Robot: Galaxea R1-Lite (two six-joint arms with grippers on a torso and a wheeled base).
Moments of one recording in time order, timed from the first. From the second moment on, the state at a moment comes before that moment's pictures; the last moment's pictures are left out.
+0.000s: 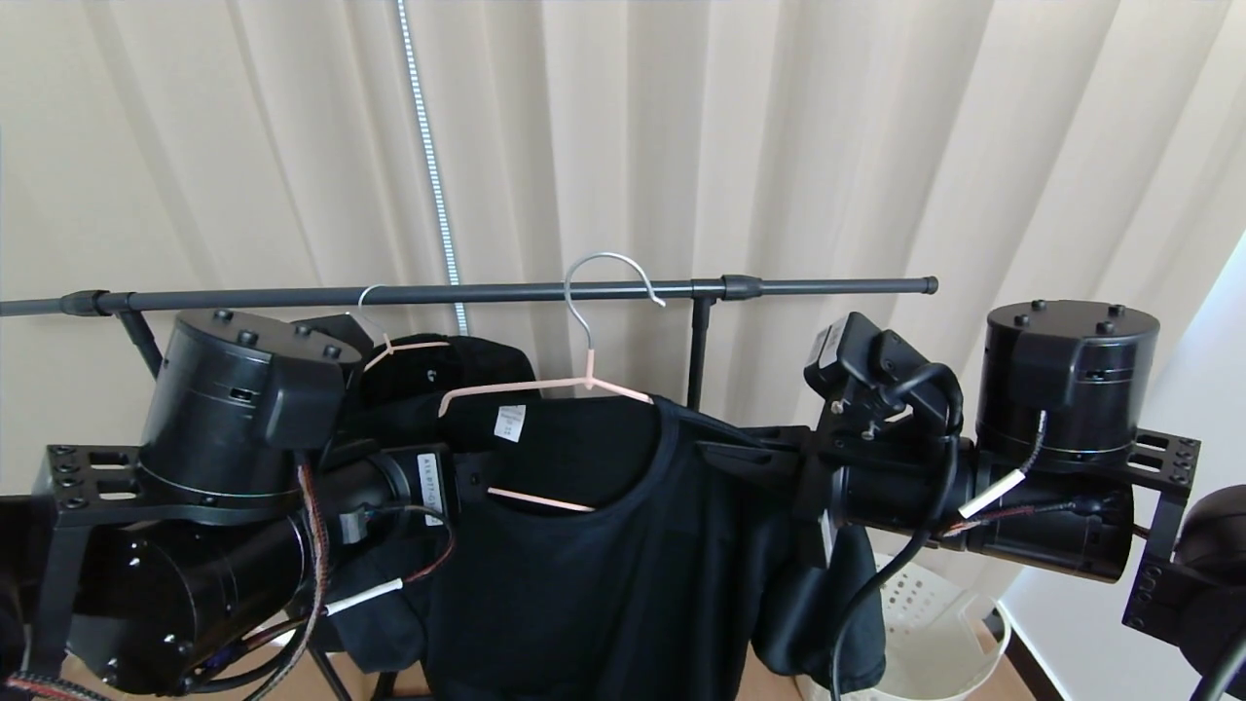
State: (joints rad) left arm -0.68 1.47 -0.81 -0.06 0.50 -0.46; right arm 0.65 1.65 -0.75 -0.63 0.31 -0.25
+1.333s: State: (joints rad) left arm -0.62 1.42 -0.80 -0.05 0.50 -0.33; right arm 0.60 1.68 -0.71 -0.62 0.37 -0.31
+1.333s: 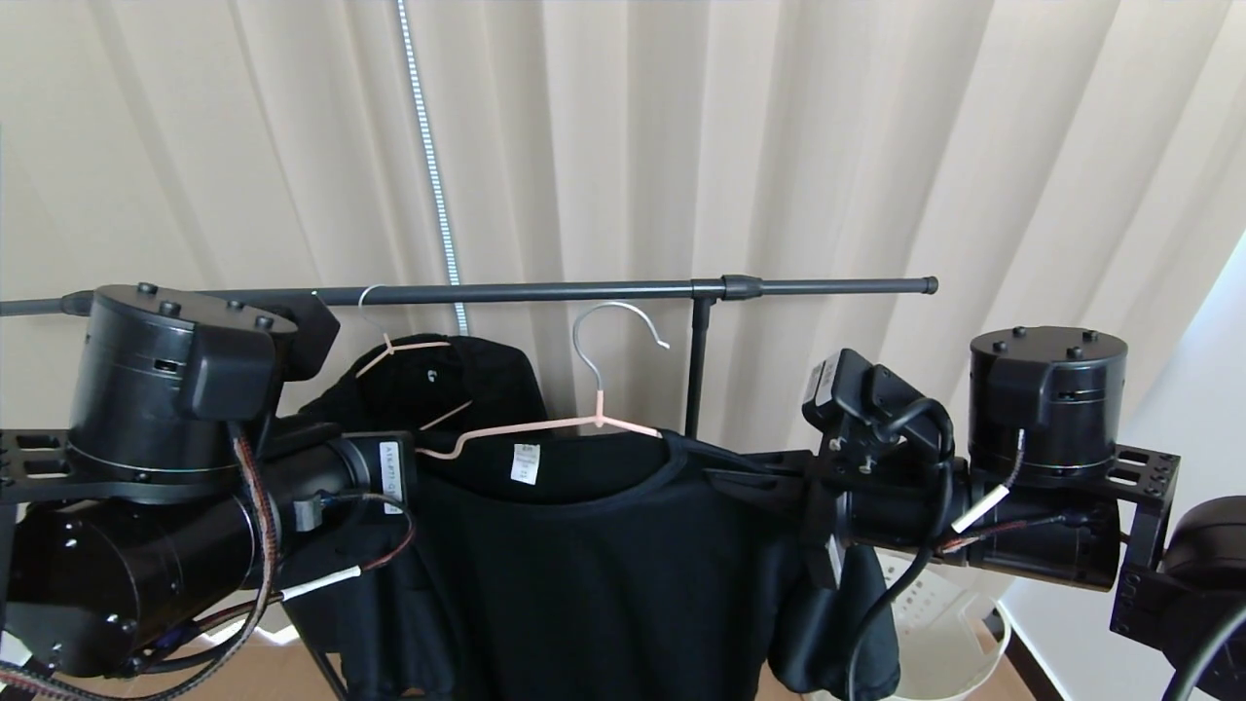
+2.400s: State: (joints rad) left arm -0.65 1.41 -0.86 -0.05 0.49 -0.20; right arm 0.58 1.70 -0.74 -0.61 0.43 -0.24
